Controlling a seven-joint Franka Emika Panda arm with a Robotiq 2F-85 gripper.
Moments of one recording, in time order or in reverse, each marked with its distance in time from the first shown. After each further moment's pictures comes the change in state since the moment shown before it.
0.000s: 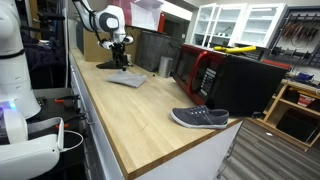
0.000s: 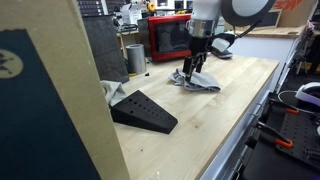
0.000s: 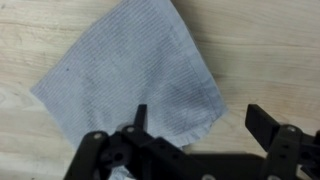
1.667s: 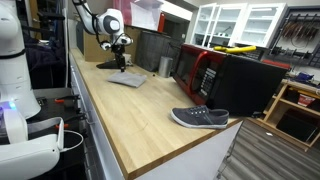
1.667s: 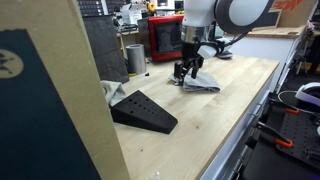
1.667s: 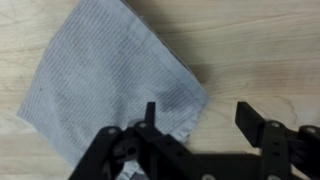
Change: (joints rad) arm 0.090 0.074 -0.043 0.063 -0.129 -0.009 0.364
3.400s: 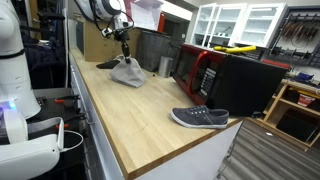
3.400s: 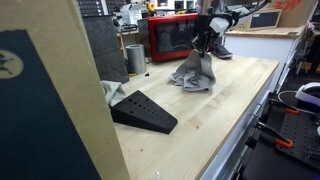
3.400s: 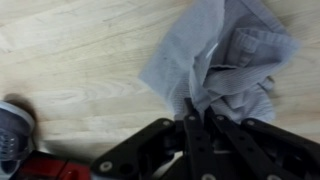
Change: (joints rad) arm -0.087 -0.258 -0.037 -0.039 -0.154 -0.228 0.139
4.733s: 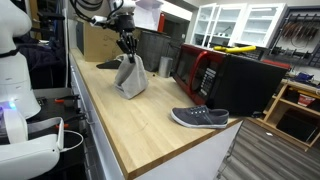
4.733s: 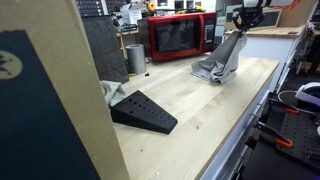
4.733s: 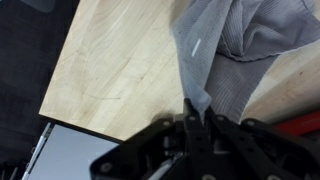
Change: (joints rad) arm -0.398 -0.346 -0.108 -0.202 0.125 0.027 0.108
